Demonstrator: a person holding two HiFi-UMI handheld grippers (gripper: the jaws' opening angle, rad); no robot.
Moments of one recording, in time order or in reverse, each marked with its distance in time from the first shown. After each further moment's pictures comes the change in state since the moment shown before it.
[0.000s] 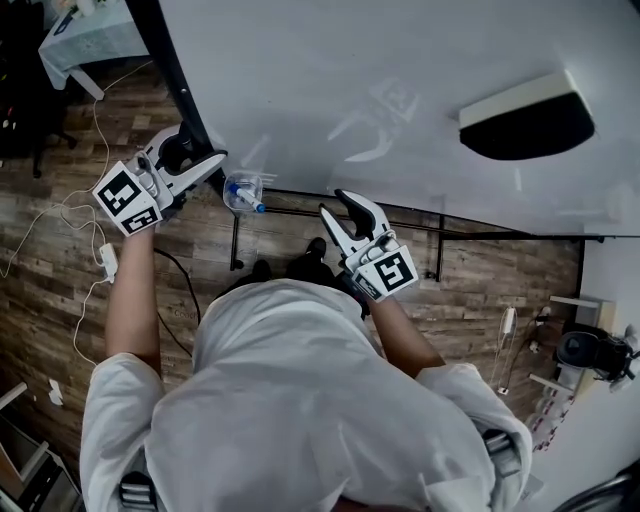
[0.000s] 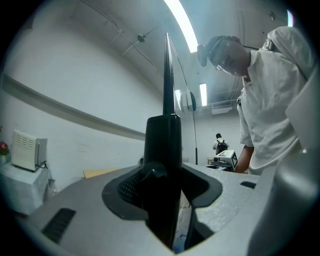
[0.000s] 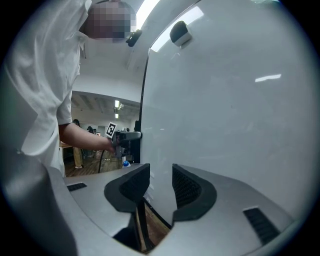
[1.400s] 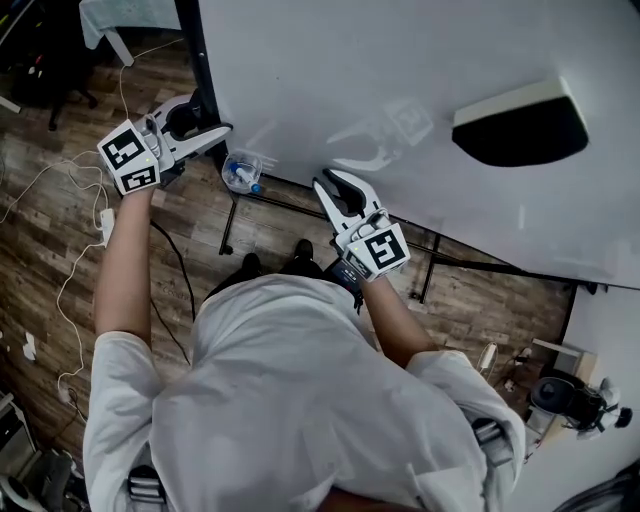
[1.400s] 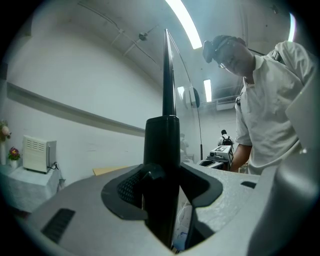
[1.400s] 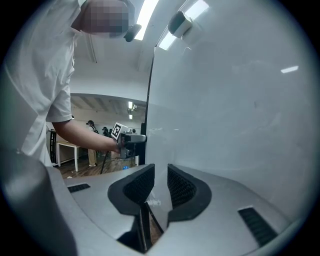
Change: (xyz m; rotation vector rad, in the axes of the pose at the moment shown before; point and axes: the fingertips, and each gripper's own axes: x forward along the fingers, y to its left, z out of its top) left arm 0.000 0.000 0.008 0.021 0.050 0.061; right arm 0.021 -0.005 0.019 -0.039 -0.010 0.169
